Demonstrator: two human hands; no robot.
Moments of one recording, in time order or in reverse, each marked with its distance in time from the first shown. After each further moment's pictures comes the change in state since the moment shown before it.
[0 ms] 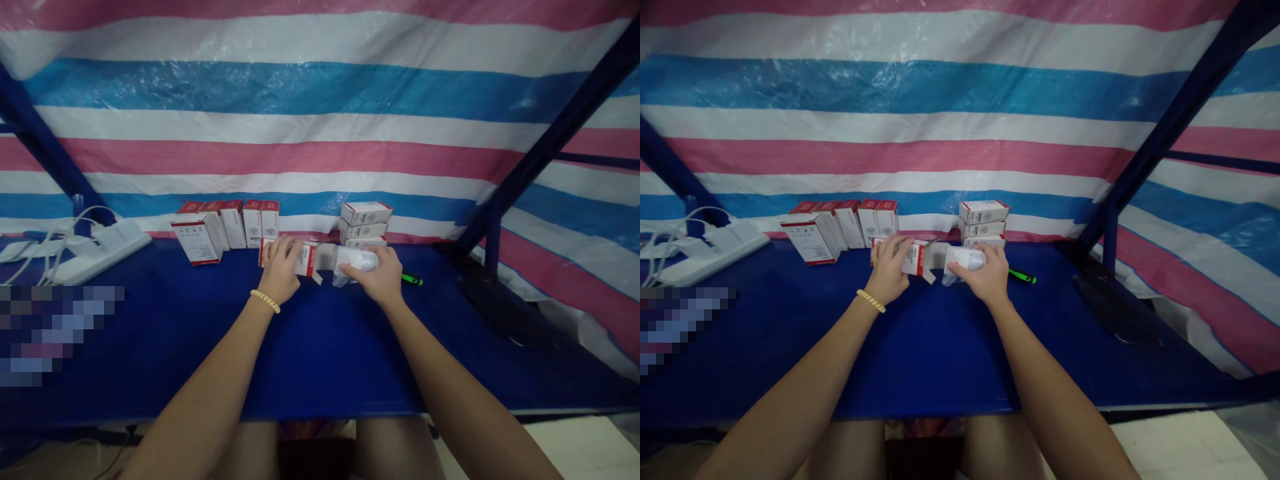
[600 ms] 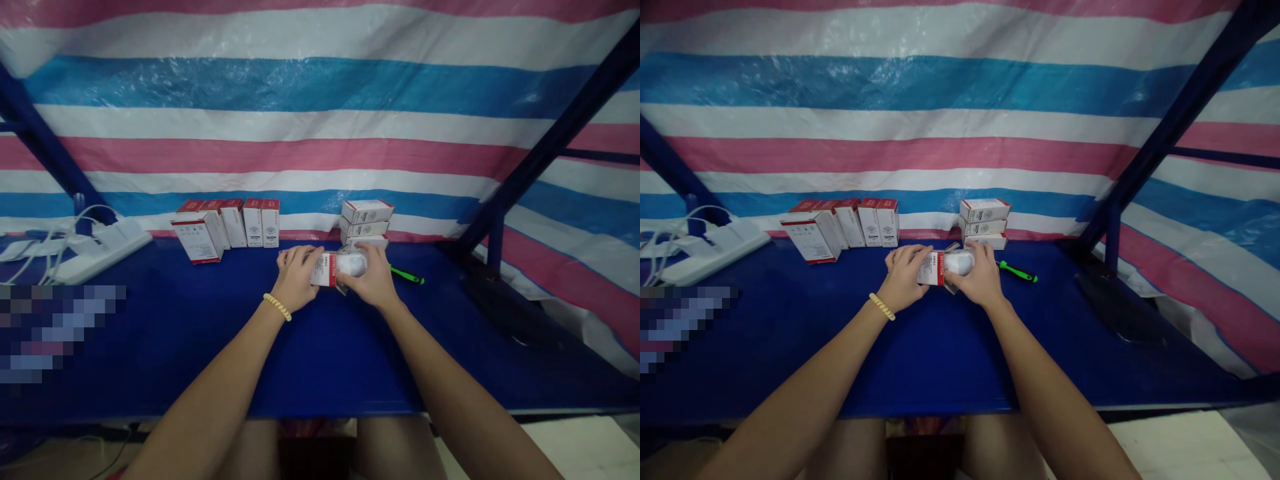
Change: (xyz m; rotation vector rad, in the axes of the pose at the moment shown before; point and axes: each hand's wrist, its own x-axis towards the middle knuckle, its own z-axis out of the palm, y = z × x) left_hand -0.005 0.024 0.006 -0.110 -0.133 0.043; right_hand -0.005 -0.004 0.004 -0.006 -0.207 -0.080
